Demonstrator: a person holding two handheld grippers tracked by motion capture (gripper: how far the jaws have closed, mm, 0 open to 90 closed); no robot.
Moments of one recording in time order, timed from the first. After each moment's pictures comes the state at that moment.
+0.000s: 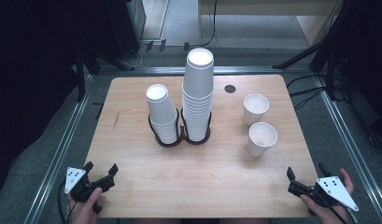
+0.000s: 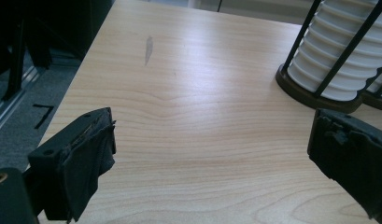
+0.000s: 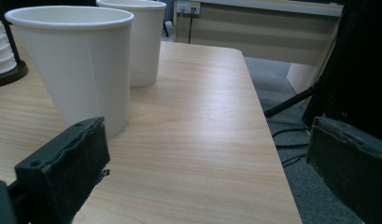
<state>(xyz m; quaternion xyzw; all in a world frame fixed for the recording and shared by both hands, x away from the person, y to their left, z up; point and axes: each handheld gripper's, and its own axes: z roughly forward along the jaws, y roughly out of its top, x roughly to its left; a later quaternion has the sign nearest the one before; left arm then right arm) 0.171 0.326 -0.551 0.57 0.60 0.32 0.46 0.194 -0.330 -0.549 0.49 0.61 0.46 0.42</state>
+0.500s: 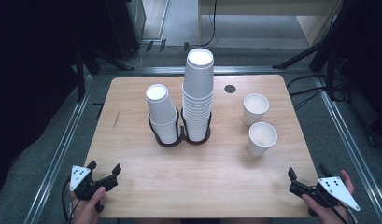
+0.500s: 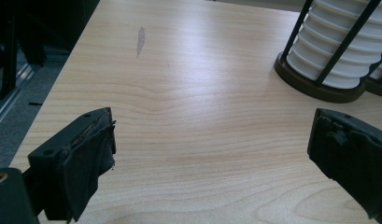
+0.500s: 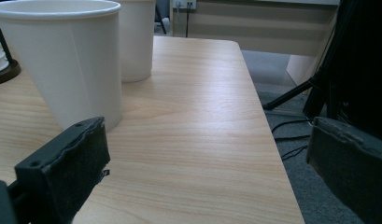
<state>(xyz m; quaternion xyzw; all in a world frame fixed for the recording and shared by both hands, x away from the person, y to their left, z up) 0.176 0.321 -0.555 0.58 0.59 0.32 0.45 0.196 -0.334 -0.554 0.51 0.60 0.47 0.41</state>
